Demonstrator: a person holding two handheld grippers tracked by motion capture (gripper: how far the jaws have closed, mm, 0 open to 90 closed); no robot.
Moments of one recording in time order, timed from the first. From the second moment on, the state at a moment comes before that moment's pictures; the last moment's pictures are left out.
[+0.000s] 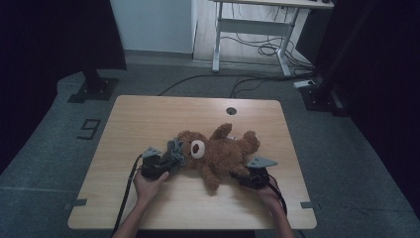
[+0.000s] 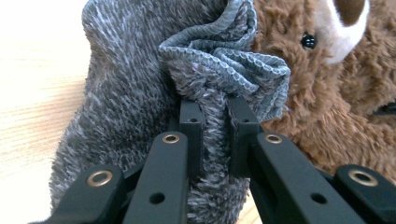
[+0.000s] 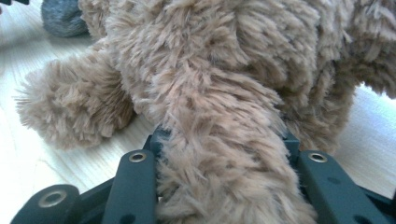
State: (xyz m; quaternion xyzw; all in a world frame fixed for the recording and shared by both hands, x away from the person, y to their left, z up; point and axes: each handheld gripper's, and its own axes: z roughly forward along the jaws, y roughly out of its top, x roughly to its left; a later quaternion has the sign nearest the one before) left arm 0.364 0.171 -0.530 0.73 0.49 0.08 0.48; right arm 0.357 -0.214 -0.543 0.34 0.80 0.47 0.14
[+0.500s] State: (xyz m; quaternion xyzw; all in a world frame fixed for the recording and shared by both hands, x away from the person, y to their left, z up) left arm 0.348 0.131 -0.456 0.73 0.40 0.10 0.55; right arm 0.356 -0.215 -0.544 0.34 0.80 0.47 0.15
